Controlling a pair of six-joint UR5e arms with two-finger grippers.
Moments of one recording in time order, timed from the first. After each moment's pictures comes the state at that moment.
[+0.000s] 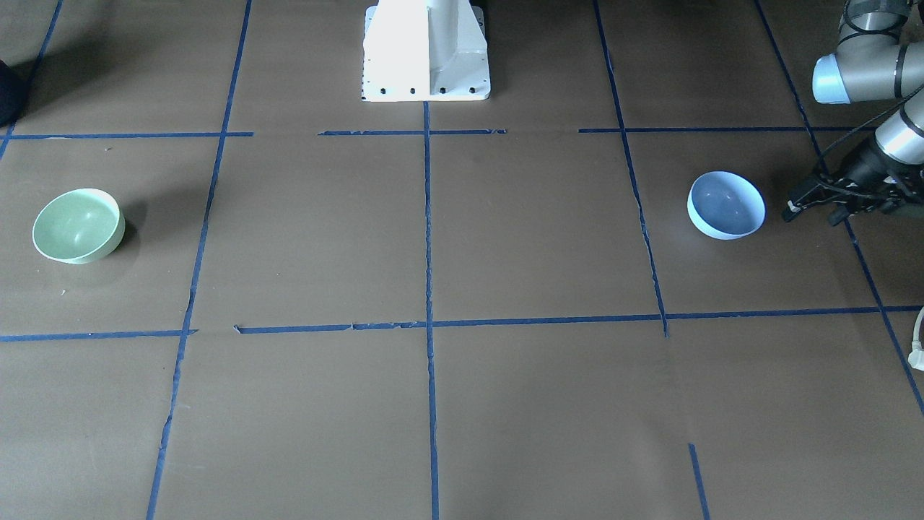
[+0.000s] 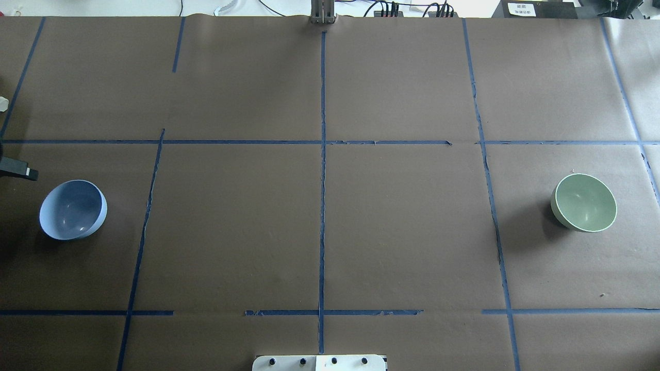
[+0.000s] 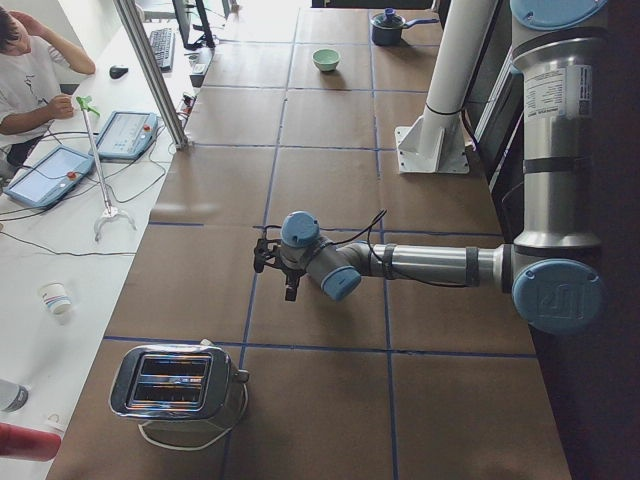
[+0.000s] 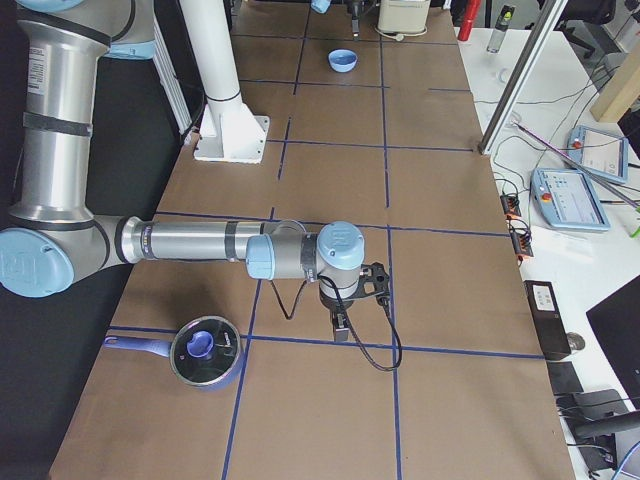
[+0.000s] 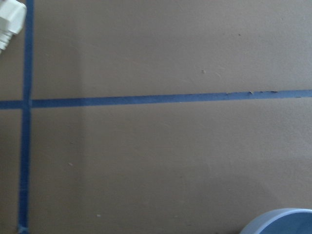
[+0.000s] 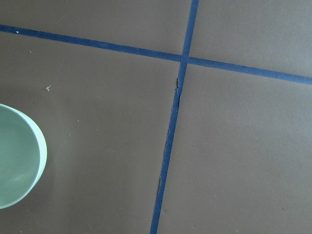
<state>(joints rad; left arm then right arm) -1.08 -1.47 -1.60 -2.37 -2.26 -0.83 1.54 -1.73 1.77 -1.56 2.34 -0.11</state>
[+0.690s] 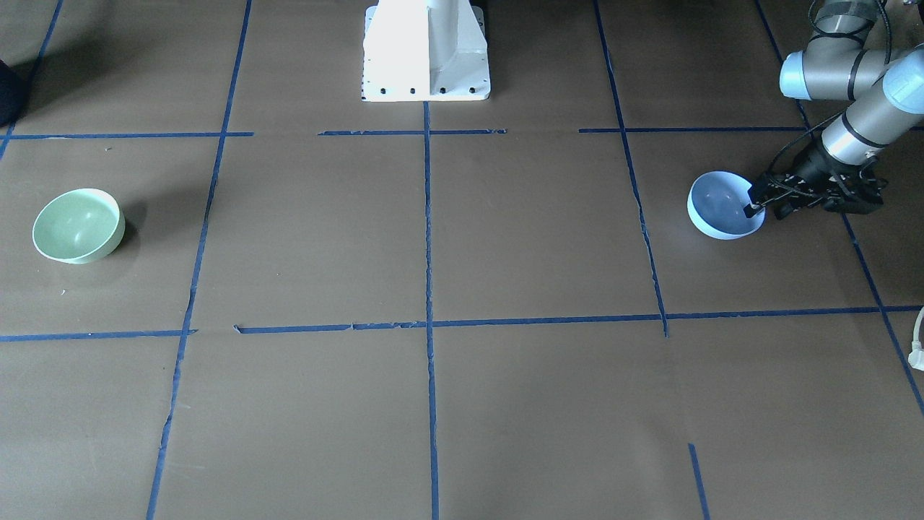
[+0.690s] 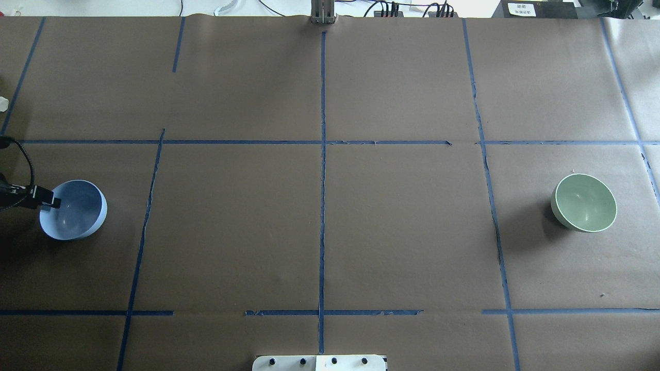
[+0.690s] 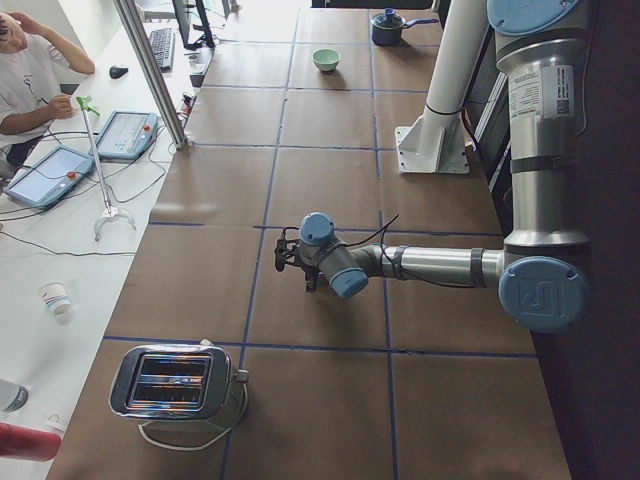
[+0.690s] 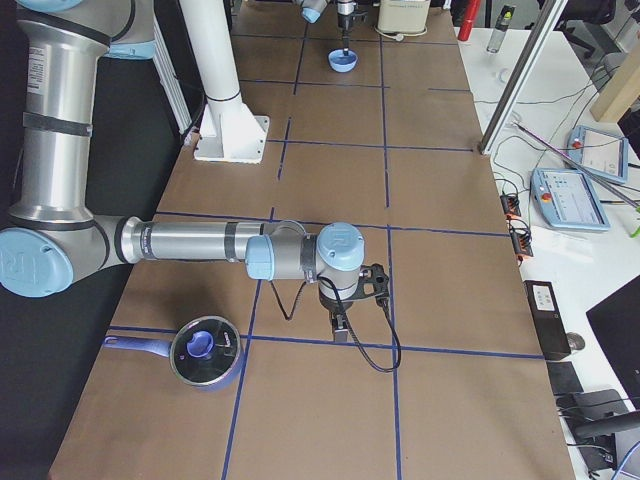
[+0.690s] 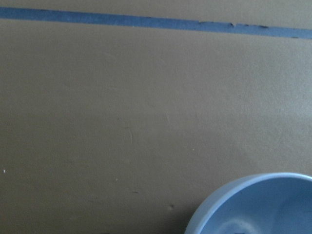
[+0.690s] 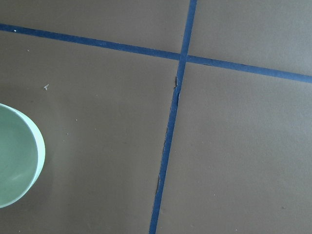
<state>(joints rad) -0.96 -1.44 -1.60 -2.42 -2.22 -0.91 1.54 -1.73 1.77 -1.56 2.34 -0.11</state>
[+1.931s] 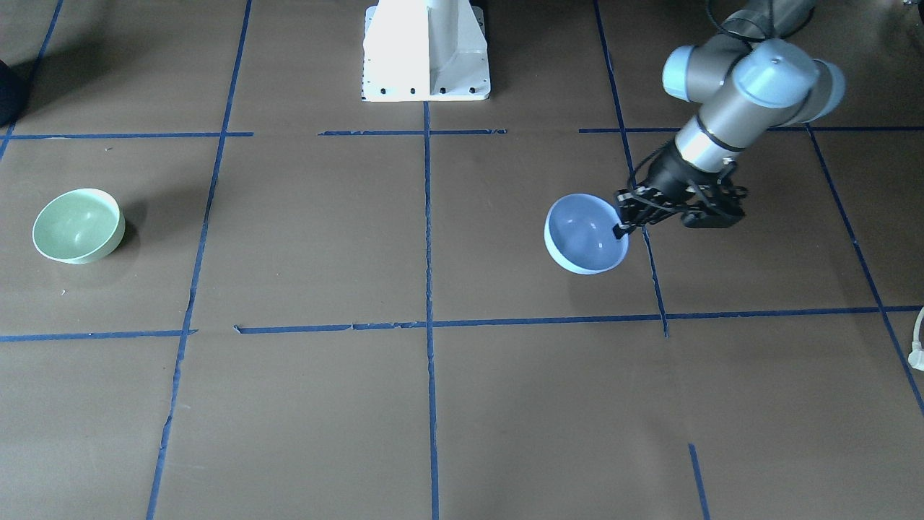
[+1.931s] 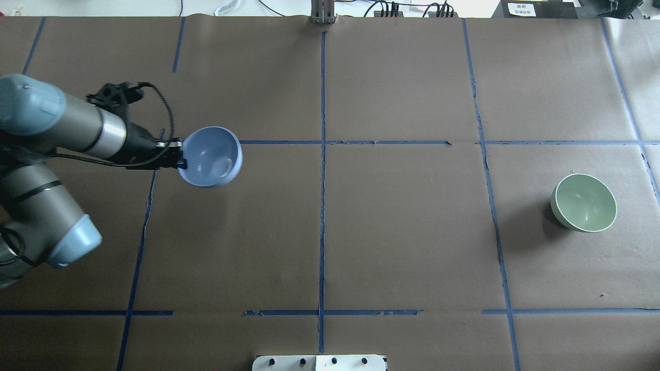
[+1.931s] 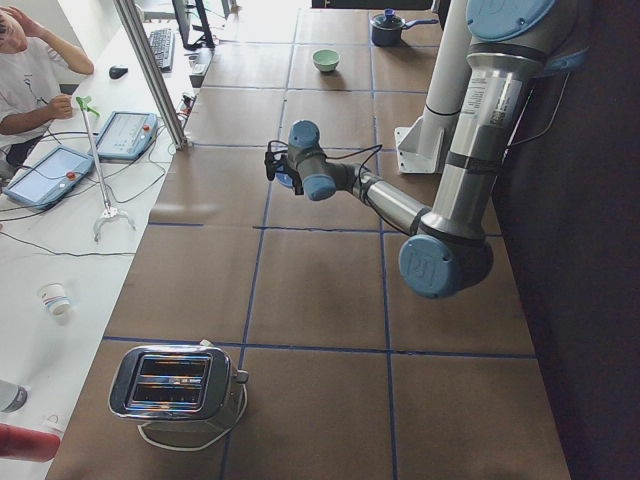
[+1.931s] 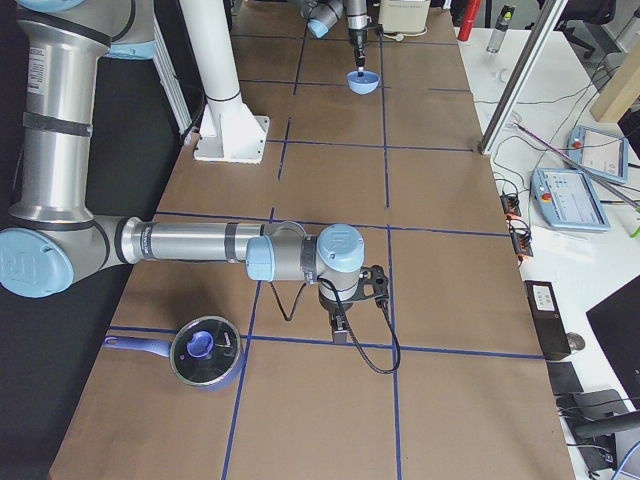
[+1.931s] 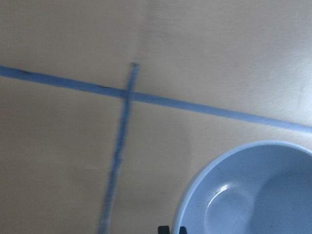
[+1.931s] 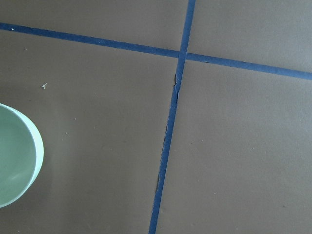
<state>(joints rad) -0.74 -1.90 -1.78 -2.04 -2.04 -1.37 1.54 -1.73 1.76 -1.56 2.34 -0.11</state>
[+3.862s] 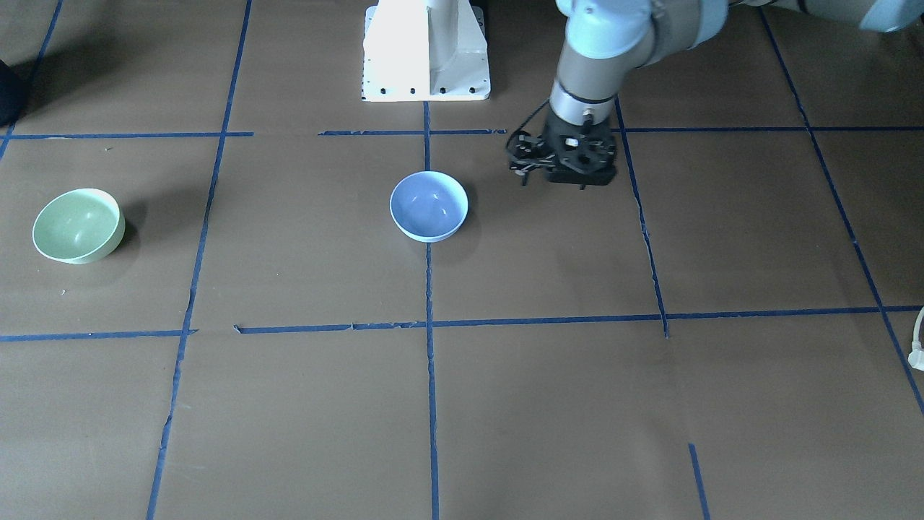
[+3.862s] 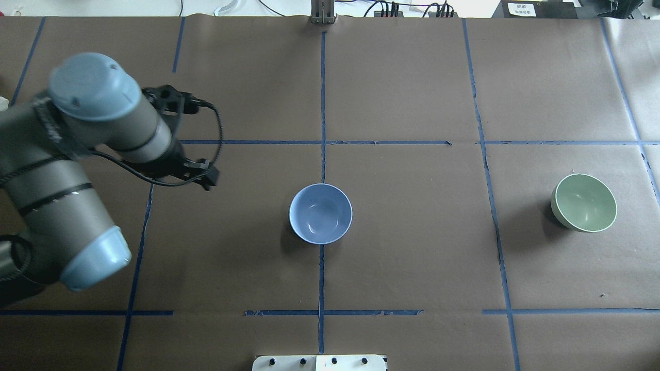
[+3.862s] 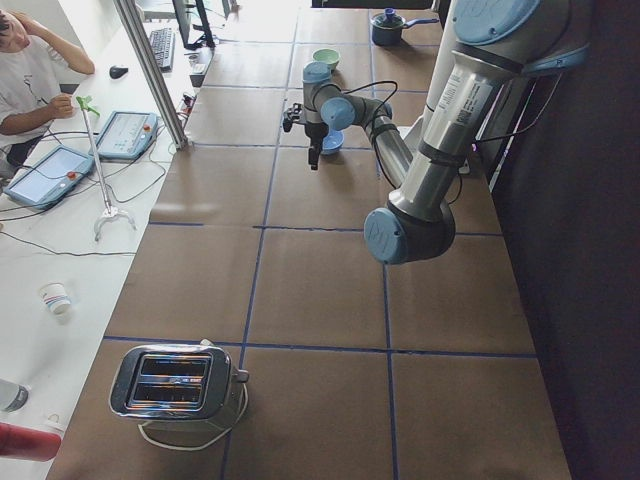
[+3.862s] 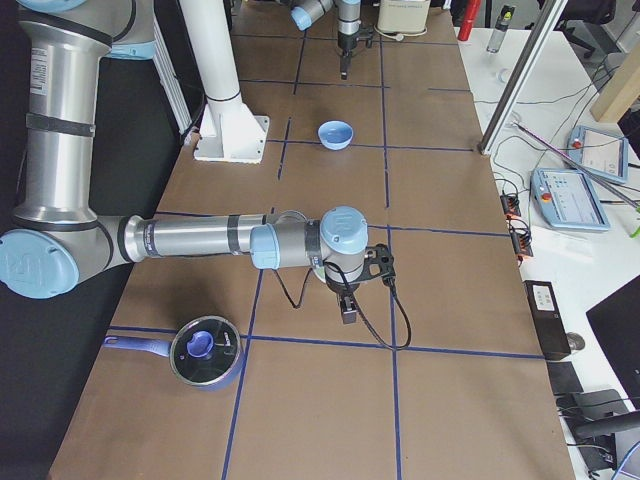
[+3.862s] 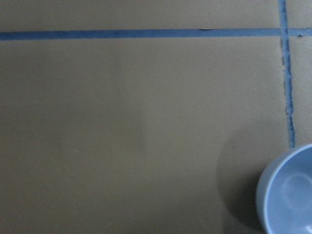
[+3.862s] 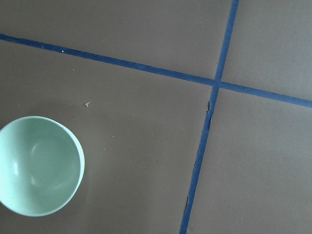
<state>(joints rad) -0.77 -1.96 -2.00 -1.37 -2.05 -0.77 1.53 -1.72 1.81 -1.53 2.41 -0.11</state>
